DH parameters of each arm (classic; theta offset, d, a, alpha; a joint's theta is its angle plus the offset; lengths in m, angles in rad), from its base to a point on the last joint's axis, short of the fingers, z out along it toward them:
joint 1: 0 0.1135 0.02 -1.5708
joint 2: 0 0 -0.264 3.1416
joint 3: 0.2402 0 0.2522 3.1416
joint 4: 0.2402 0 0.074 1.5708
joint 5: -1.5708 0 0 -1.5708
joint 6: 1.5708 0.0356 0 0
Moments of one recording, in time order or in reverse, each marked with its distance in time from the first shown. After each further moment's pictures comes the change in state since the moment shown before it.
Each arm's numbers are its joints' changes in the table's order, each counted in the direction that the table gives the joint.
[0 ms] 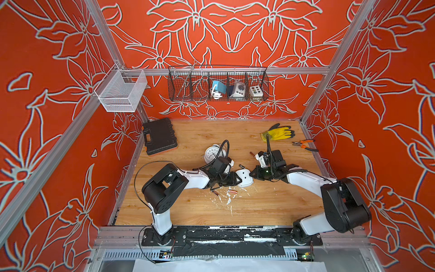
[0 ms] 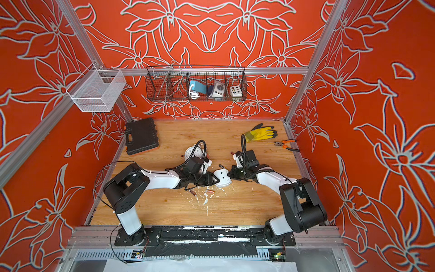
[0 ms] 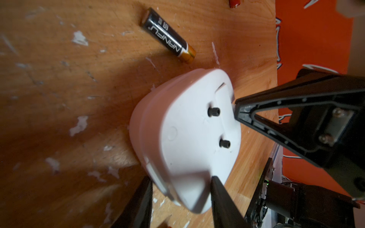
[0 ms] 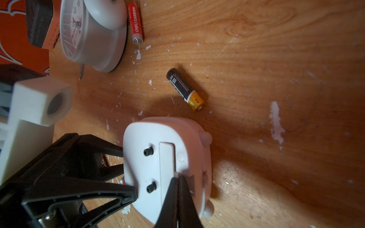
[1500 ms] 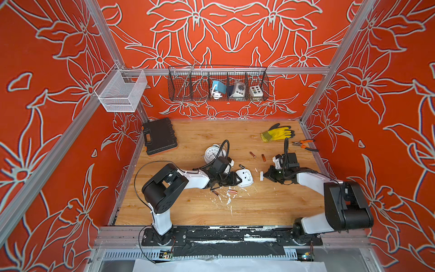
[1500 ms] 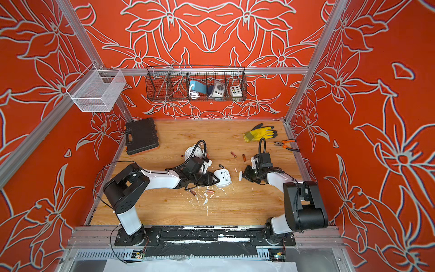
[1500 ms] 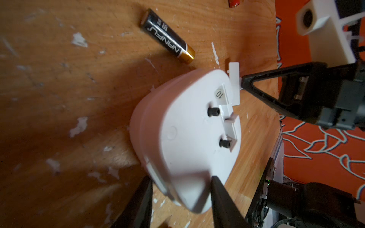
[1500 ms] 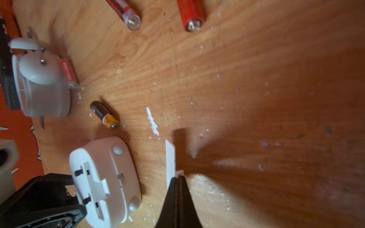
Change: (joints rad) left arm 0.000 -0.001 0.001 0.003 0.004 0.008; right arm -0.259 0.002 -0.088 0.020 -0.020 0.031
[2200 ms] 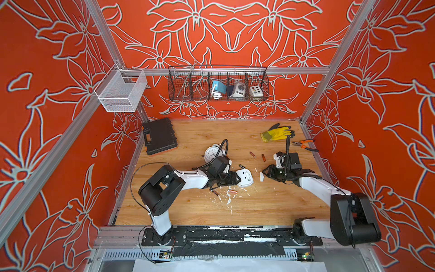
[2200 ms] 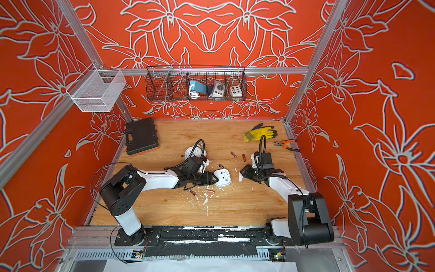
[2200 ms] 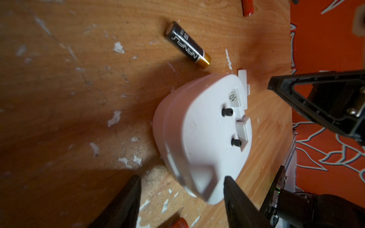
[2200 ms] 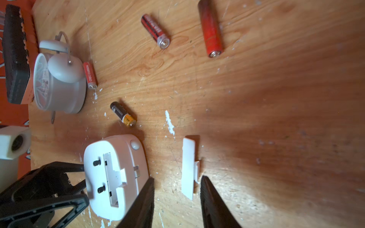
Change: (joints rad) left arm 0.007 -0.058 -0.001 0.082 0.074 0.005; right arm 0.053 -0.132 0.000 0.018 -0.058 -0.049
